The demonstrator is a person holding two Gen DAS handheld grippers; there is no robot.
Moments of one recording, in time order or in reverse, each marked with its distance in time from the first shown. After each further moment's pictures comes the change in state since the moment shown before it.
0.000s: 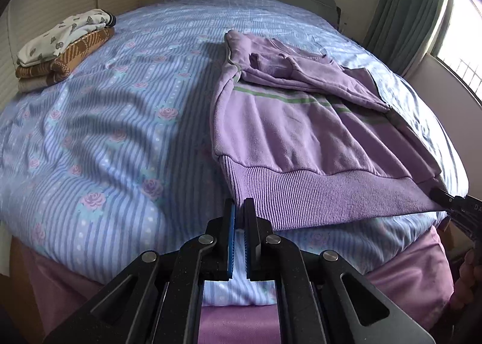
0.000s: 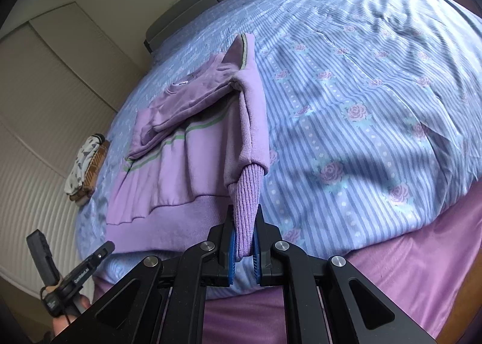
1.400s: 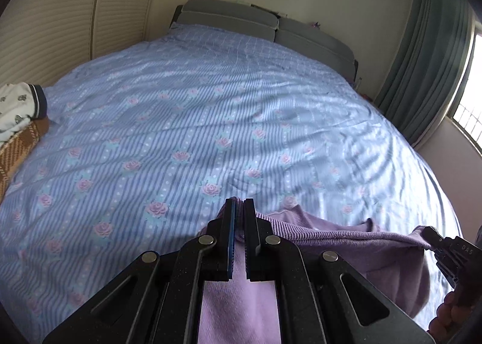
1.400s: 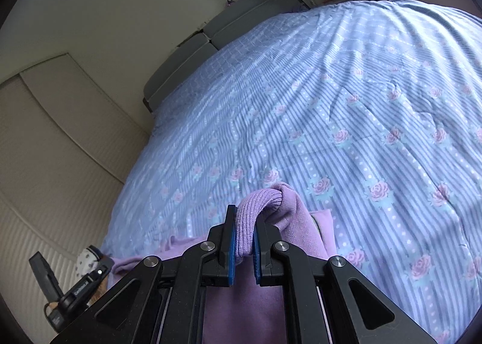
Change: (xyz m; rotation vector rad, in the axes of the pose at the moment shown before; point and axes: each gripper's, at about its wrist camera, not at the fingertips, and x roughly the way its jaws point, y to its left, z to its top) left arm 0.167 0.004 0.291 -0.102 -0.180 -0.013; right arm 0.162 0.030 0.261 0.103 -0.206 0.057
